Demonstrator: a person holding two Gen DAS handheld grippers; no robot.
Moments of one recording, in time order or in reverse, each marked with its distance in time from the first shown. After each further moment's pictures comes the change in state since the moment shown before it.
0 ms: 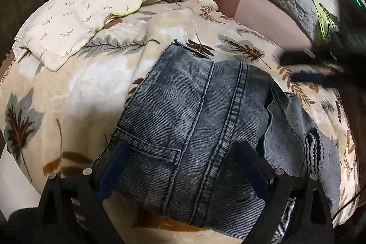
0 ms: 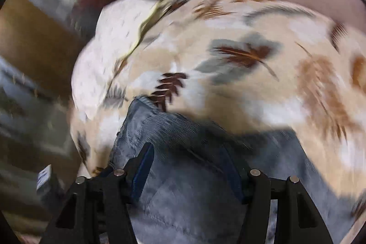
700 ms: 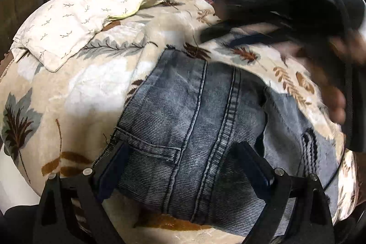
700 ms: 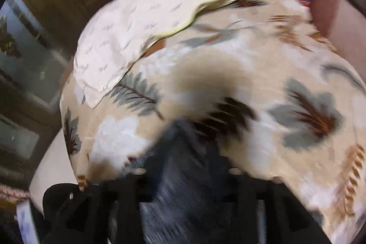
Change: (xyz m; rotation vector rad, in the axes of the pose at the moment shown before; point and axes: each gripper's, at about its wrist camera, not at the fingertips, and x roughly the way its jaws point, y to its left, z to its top) left arm -0.008 -0.001 -0.002 -0.011 -0.030 -0.033; right arm 0.058 0.065 0.037 -0.274 0.038 -0.044
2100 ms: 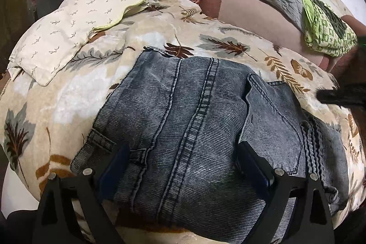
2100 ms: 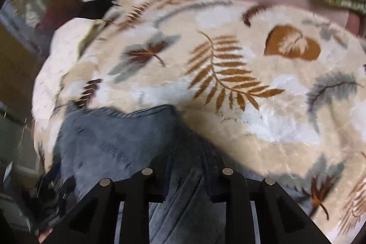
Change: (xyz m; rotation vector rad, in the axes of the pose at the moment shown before) left arm 0.009 -0.032 -0.009 0.114 -0.013 0.037; right arm -0.111 -0.157 -0.166 0.455 -0.117 -0.179
